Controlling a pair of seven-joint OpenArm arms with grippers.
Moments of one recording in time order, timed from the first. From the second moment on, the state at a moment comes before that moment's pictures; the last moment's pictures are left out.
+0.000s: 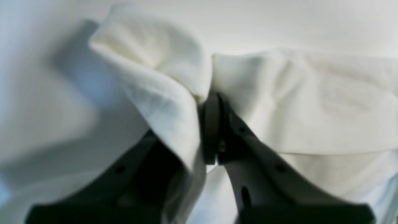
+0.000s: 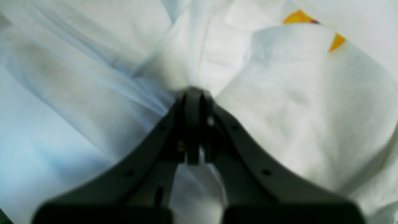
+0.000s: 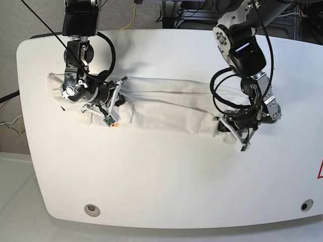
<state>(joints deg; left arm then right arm) -22.0 4.6 -32.6 65.2 -2.4 -41.7 57.7 1.9 8.3 6.5 84.8 12.2 38.0 -59.0</state>
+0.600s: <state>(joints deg) -19.7 6.7 -23.2 69.8 -9.1 -41.5 58.1 1.9 8.3 6.5 84.8 12.1 38.0 -59.1</state>
